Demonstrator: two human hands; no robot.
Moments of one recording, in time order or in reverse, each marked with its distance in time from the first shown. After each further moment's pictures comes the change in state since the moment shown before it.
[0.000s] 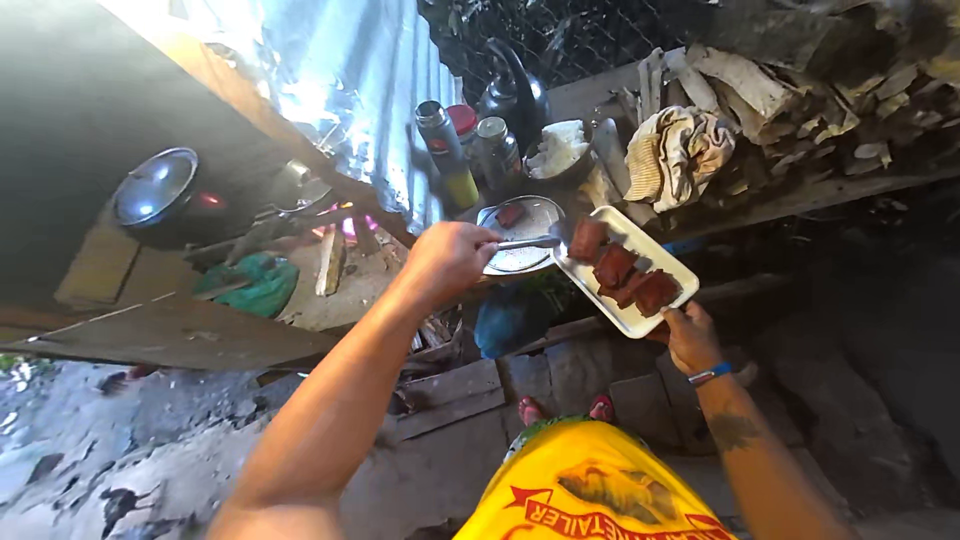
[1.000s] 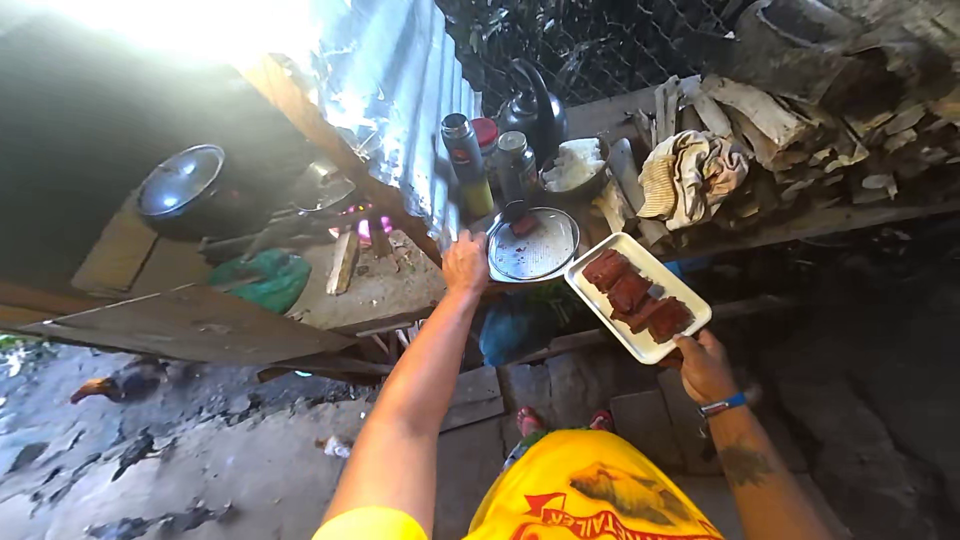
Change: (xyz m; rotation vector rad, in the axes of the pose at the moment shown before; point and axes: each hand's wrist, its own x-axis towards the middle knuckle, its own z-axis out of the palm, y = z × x) left_hand 0.055 -0.087 0.120 0.194 0.271 -0.407; right_hand -0.017 0.011 -0.008 -0.028 0.013 -0.010
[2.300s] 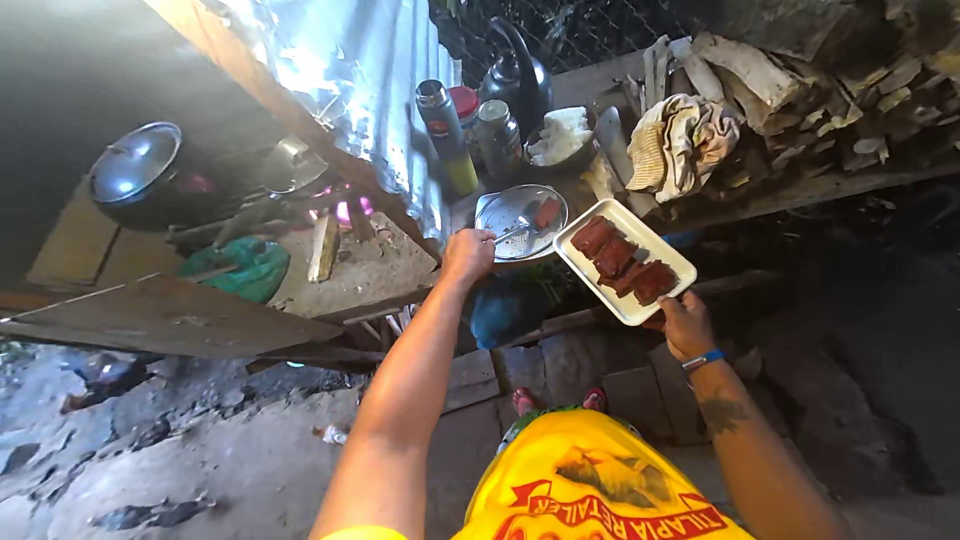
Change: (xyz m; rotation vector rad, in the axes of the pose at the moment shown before) left_hand -0.016 0.019 -0.017 -0.310 -0.321 0.012; right_hand 0.020 -0.003 0.010 -0.037 0.030 0.014
